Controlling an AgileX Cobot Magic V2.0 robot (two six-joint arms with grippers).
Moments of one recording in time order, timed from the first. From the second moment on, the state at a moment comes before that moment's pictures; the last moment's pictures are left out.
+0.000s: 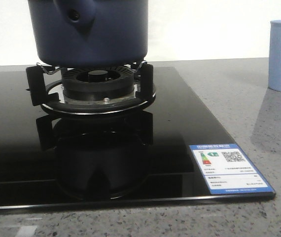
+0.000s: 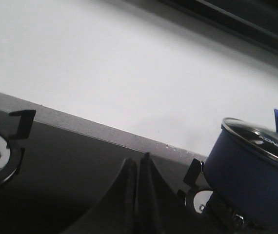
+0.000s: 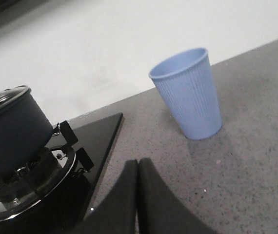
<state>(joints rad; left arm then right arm) 0.05 0.06 -0.26 -0.51 0.24 0.14 0.00 0.01 -0.19 0.47 0.29 -0.08</state>
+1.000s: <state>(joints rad) -0.36 0.61 -0.68 -0.52 0.32 0.38 0.12 0.58 -0.63 0.37 0.52 -0.25</state>
